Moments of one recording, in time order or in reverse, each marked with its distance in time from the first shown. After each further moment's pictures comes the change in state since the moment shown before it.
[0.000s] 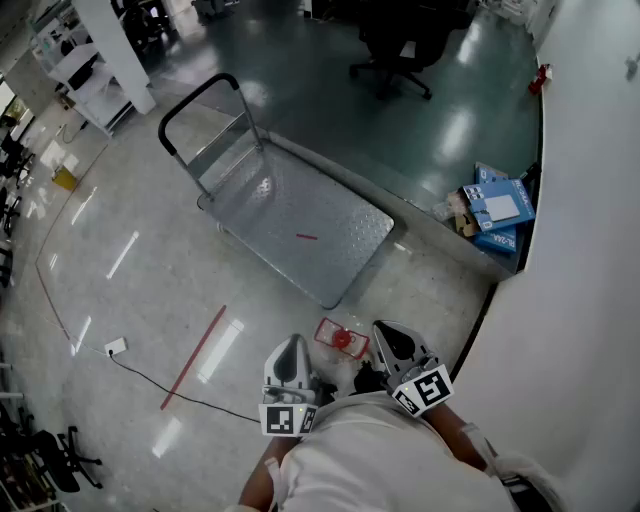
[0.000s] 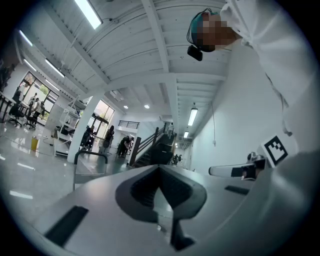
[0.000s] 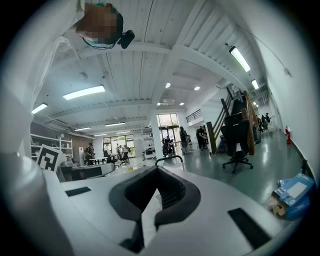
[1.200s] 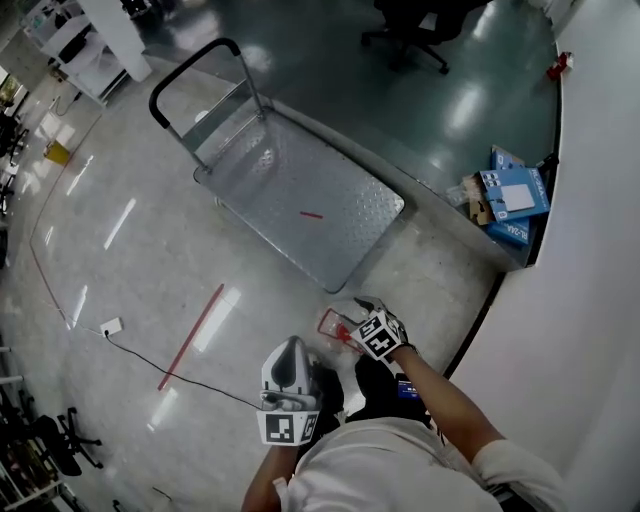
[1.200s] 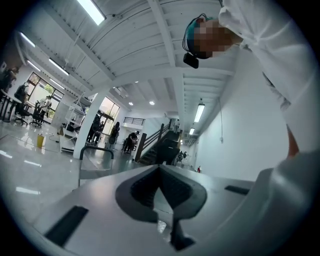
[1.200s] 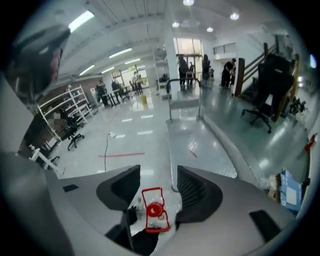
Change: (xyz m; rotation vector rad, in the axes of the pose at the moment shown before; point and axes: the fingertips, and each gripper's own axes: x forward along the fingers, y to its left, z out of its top) left arm 0.029 0.031 -0.022 -0.013 0.048 0.064; right arm 0.108 -0.036 -0.287 -0.123 0.892 0.202
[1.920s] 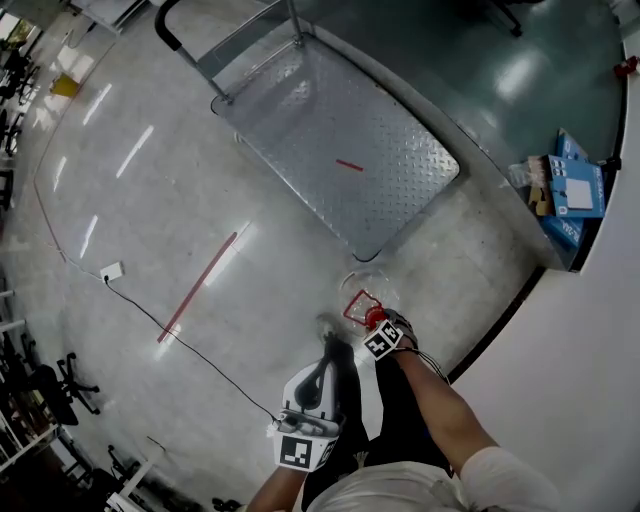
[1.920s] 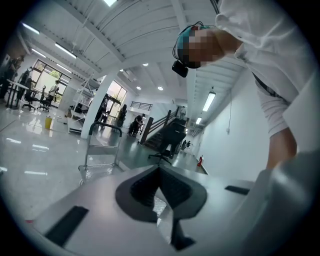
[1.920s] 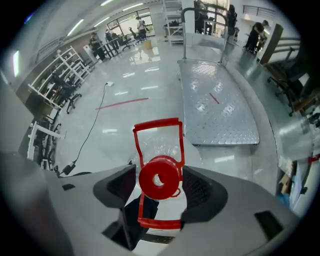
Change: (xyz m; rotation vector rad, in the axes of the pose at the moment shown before) left arm -0.004 0.041 -0.120 -0.095 0.175 0.036; right arm 0.204 0.029 -0.235 -0.092 0.522 0.035
